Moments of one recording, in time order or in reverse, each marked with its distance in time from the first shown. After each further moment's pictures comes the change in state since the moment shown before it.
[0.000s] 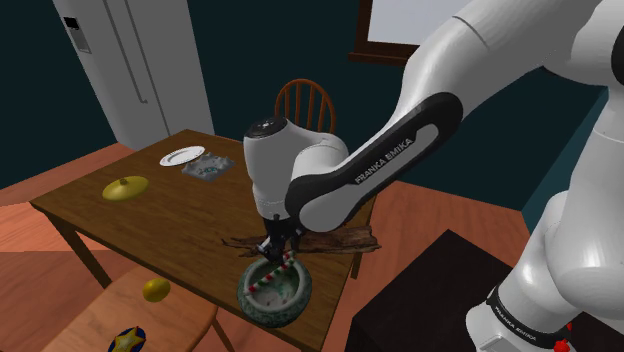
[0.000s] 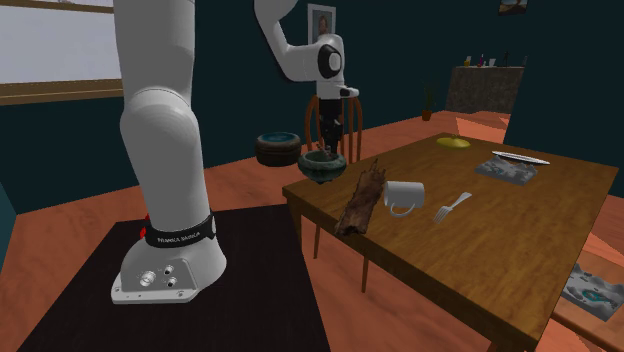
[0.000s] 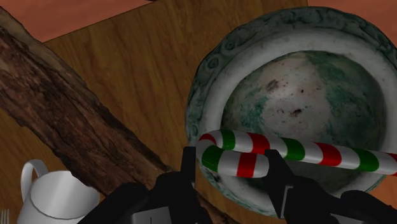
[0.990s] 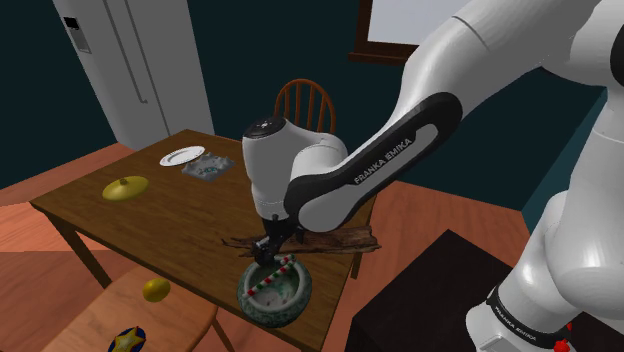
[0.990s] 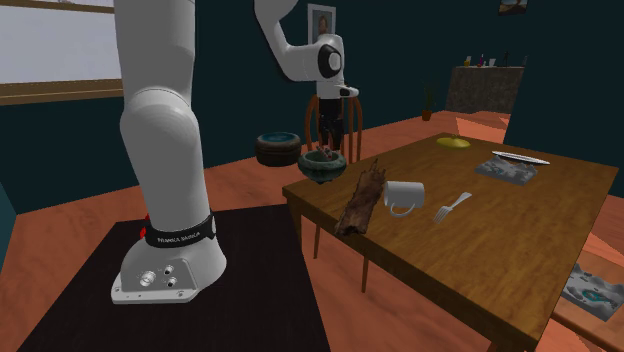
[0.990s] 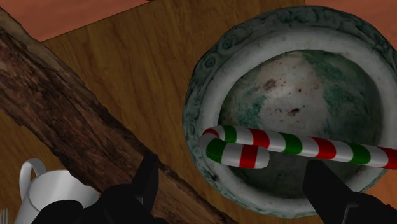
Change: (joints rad) arm 0.002 0.003 0.001 0.006 -0.001 -0.003 0.004
